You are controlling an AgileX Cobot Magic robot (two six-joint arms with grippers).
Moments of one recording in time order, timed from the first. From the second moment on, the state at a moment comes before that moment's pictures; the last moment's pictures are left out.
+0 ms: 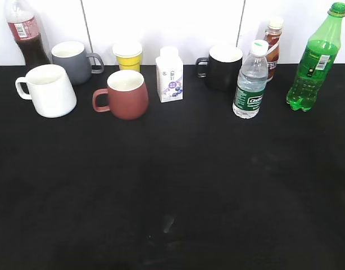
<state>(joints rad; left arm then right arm) -0.32 1.01 -1.00 -0.04 1.21 -0.12 0.03 1.05 -1.07 0.08 1.18 -0.01</state>
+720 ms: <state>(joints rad) -0.32 0.18 -0.54 0.10 1.06 -0.12 0.03 0.21 -0.50 -0.03 1.06 0.05</state>
